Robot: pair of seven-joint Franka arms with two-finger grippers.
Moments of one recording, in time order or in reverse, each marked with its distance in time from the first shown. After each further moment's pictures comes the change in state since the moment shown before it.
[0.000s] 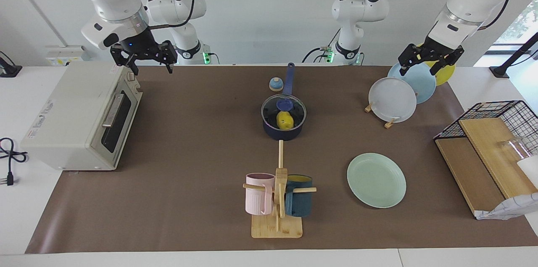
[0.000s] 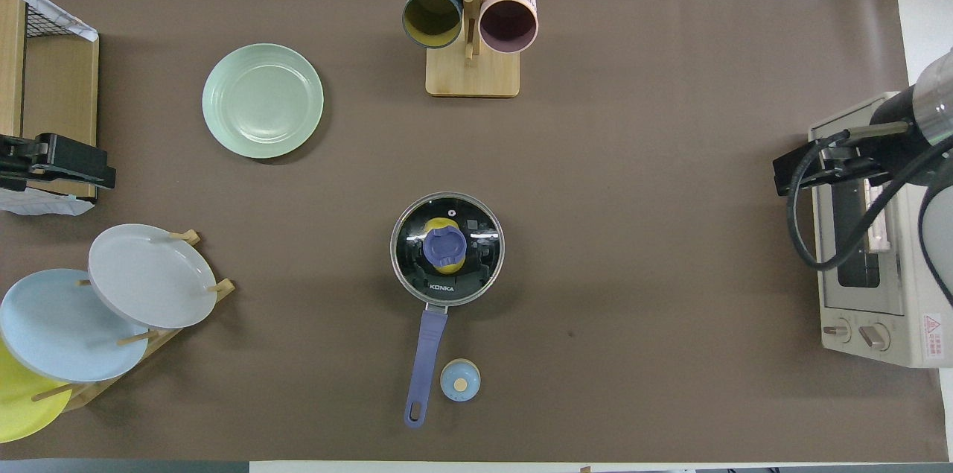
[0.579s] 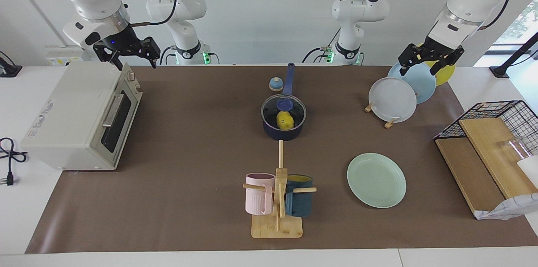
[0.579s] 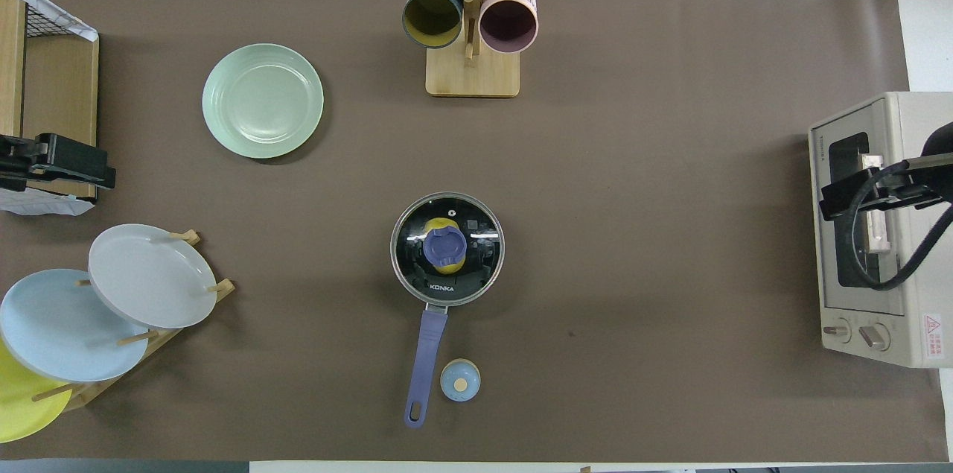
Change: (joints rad) left arm 0.000 0.000 0.000 0.000 0.000 0.000 0.000; right arm -0.068 -0.064 0.000 -0.099 -0.017 0.019 -0.091
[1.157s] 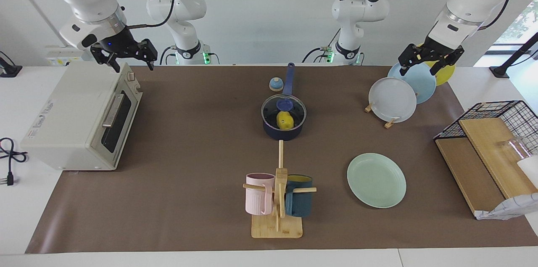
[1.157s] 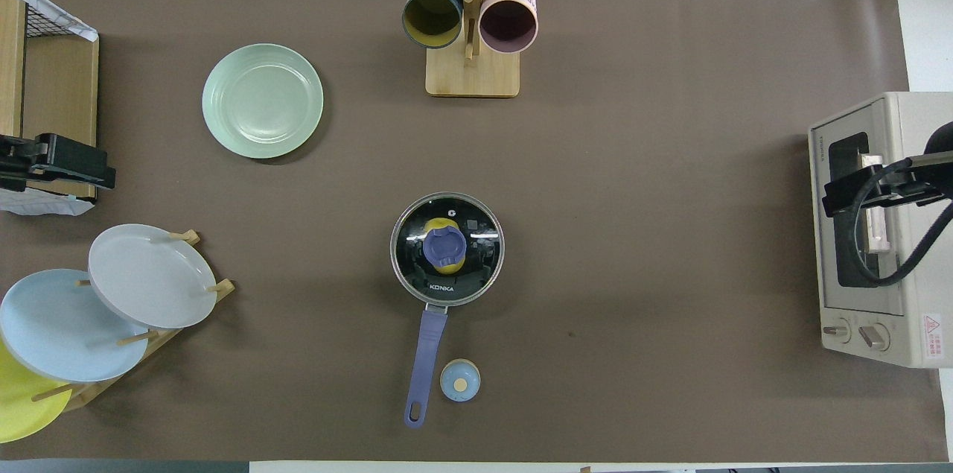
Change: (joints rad) left arm 0.000 0.000 0.000 0.000 0.000 0.000 0.000; right arm -0.025 0.000 0.013 -0.008 -0.001 0.016 0.000
